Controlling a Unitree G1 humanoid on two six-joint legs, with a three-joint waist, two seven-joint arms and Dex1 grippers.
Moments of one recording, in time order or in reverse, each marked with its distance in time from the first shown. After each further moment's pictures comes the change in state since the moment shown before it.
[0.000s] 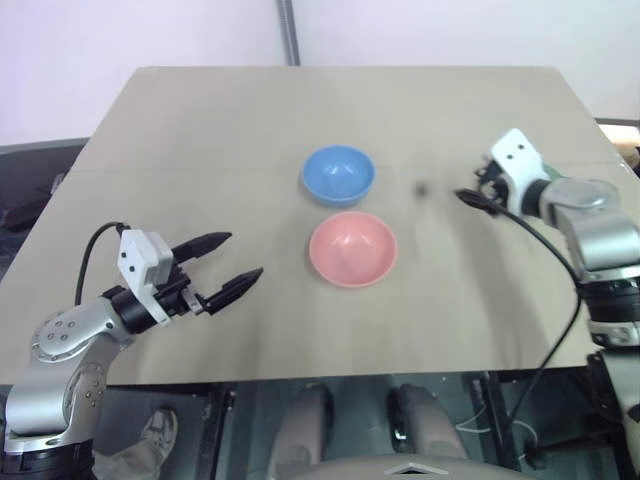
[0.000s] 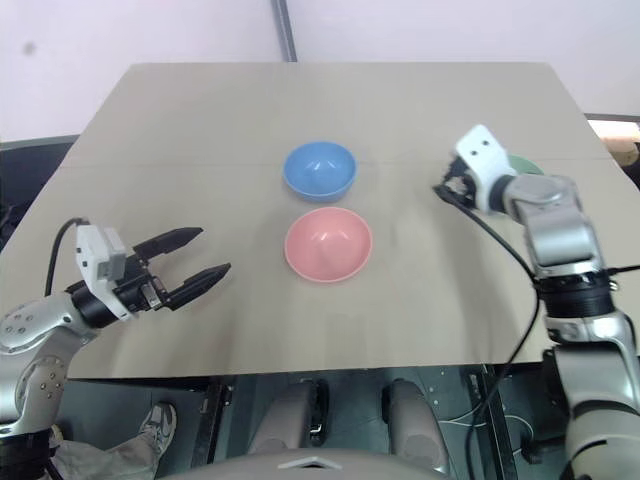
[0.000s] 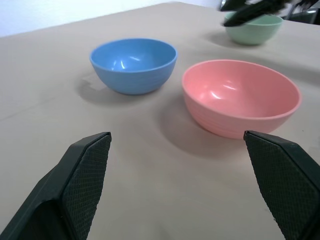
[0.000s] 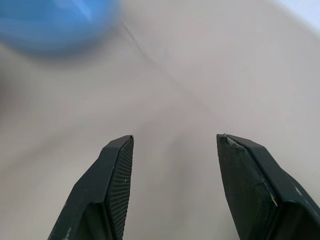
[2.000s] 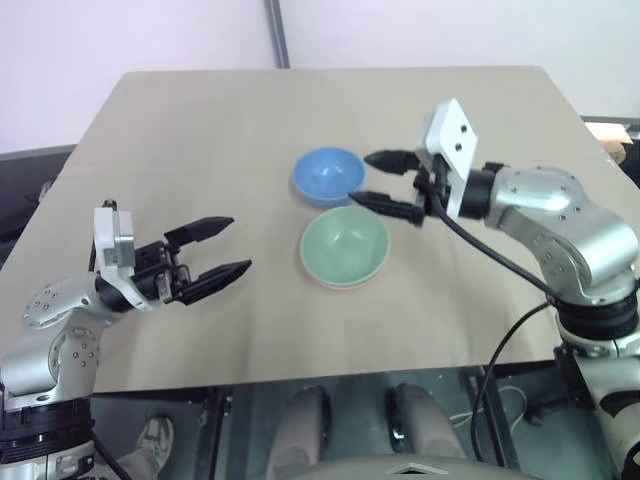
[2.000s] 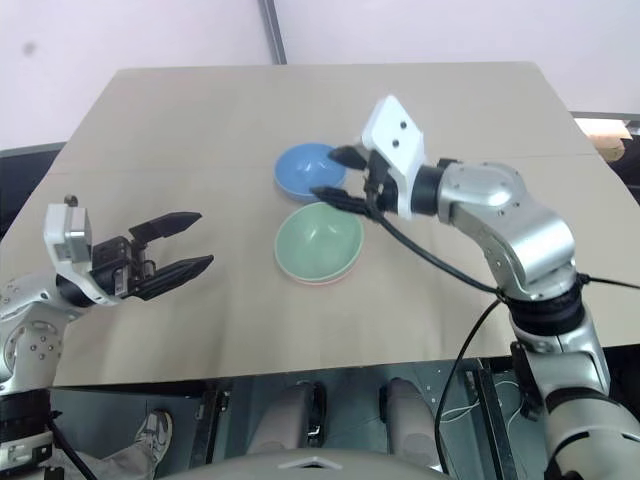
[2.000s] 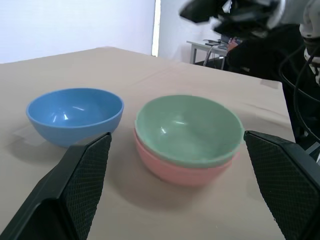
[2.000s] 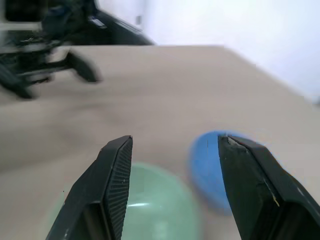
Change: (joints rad) left arm -0.149 0.036 0.029 0.222 -0.155 0.001 -0.297; right arm -0.182 0.235 0.159 -0.425 0.384 0.092 -0.042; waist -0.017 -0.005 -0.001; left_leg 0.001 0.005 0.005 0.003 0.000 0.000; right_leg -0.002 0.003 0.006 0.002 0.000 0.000
